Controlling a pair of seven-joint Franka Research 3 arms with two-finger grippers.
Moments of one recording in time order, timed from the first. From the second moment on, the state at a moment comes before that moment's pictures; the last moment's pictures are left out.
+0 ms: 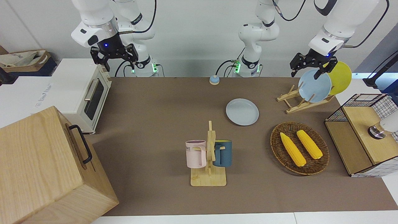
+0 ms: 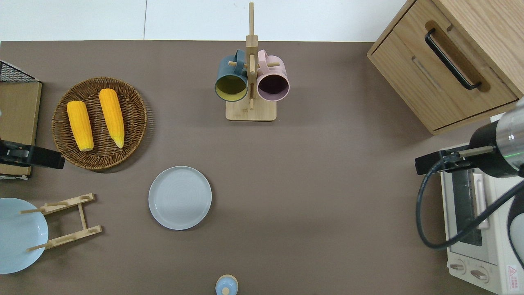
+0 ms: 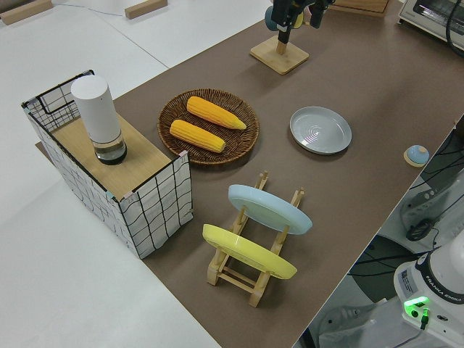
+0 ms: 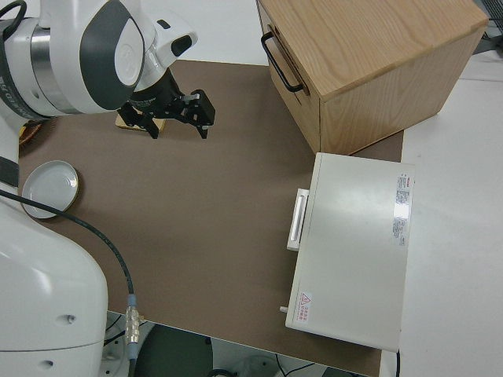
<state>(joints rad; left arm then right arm) 0.00 0.00 0.01 -1.51 -0.01 1.47 0.18 0.03 0.00 0.09 -1.47 0.00 1.39 0.03</state>
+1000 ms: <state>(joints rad) 0.00 -0.02 0.01 -1.51 -0.01 1.44 0.11 0.03 0.00 0.09 -1.47 0.00 1.39 0.03</state>
